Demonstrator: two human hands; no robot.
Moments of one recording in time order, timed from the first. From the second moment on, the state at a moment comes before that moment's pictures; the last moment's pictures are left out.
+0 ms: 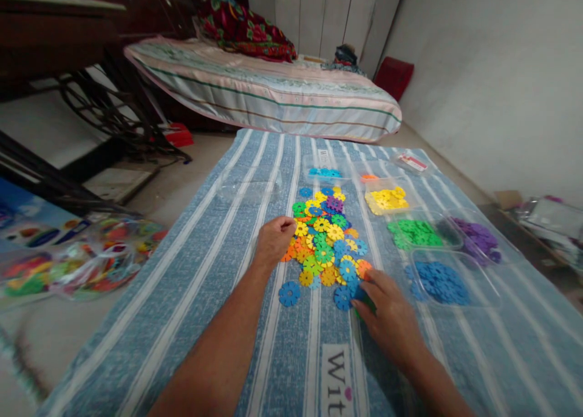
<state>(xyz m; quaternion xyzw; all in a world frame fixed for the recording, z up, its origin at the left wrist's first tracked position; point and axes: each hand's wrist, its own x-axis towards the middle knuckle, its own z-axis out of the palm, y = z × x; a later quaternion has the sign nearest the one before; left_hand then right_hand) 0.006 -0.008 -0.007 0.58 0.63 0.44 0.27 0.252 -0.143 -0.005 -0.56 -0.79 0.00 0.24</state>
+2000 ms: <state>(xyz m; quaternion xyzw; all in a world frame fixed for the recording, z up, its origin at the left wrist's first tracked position) 0.016 -0.013 -0.007 0.73 0.60 0.32 0.08 0.254 -0.142 0.005 -0.53 -0.79 0.08 0.29</state>
